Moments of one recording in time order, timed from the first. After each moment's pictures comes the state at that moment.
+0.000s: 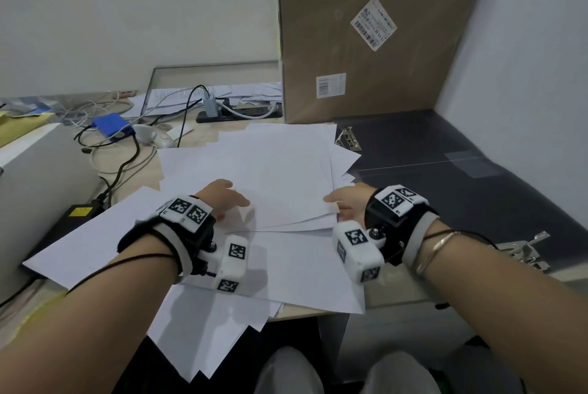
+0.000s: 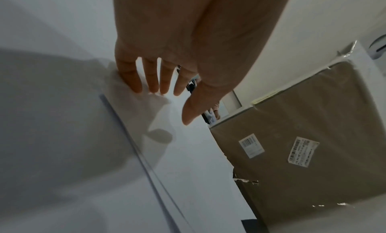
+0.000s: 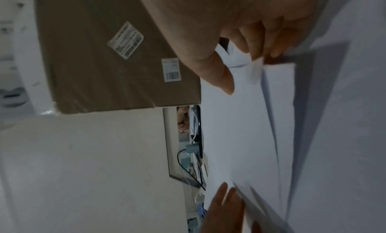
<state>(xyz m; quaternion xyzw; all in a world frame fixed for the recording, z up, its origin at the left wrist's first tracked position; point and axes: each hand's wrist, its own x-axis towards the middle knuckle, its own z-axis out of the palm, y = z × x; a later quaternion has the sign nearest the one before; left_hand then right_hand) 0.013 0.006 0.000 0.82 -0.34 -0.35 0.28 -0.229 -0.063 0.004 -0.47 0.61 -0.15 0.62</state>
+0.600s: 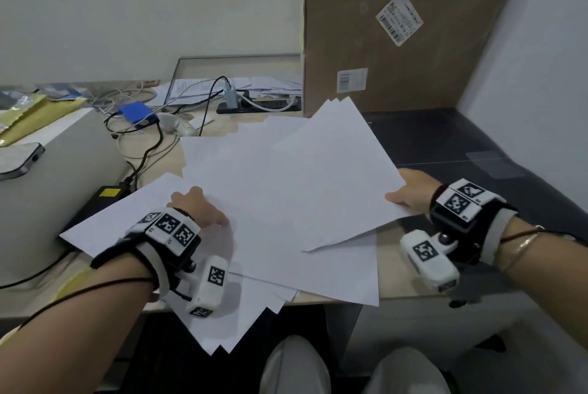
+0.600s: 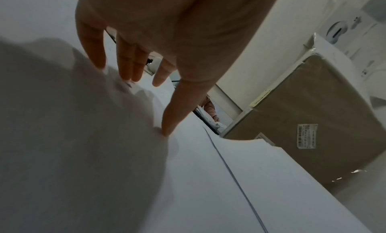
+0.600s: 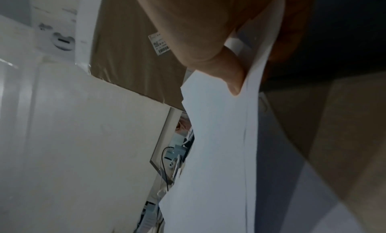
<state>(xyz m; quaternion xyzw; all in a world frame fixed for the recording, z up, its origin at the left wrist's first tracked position) 0.049 0.067 -0.006 0.92 -0.34 -0.19 0.06 -0.286 -0.071 0.019 -0.71 0.60 -0.11 0.35</state>
